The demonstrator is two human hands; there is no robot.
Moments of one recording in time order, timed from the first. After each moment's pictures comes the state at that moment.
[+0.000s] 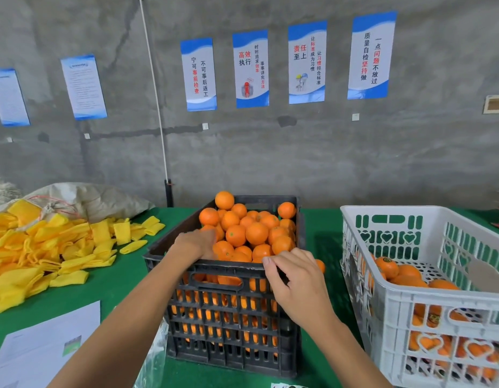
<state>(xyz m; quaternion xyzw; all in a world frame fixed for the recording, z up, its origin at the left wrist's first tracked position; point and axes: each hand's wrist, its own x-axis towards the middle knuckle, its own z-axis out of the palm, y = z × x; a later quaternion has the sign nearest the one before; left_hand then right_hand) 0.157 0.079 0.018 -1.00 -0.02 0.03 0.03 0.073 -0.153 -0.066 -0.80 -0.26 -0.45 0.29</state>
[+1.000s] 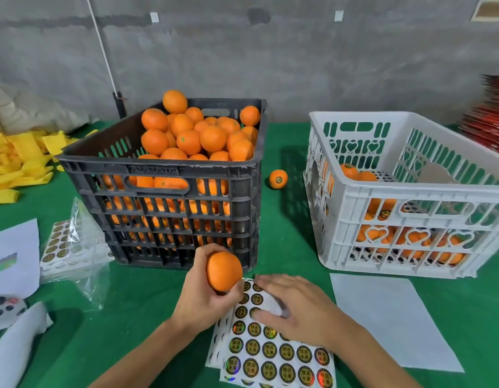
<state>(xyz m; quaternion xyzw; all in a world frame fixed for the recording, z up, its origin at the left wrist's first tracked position) 0.010 -0.008 -0.242 -0.81 0.17 -0.15 -0.54 -0.016 -0.247 -0.223 -0.95 -0.26 0.03 0.17</state>
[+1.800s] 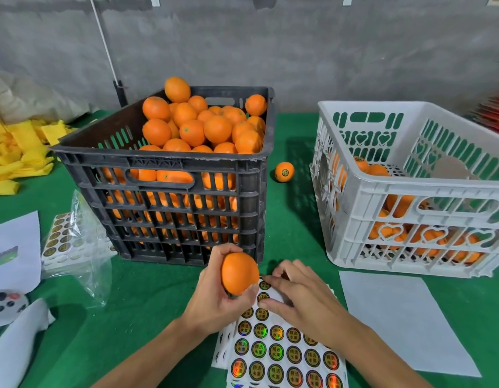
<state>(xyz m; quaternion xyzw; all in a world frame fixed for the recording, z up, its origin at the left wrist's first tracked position) 0.007 -0.016 -0.244 -0.79 0.18 -0.09 -0.58 -0.012 -0.239 -0.221 -0.96 -0.25 -0.02 0.15</state>
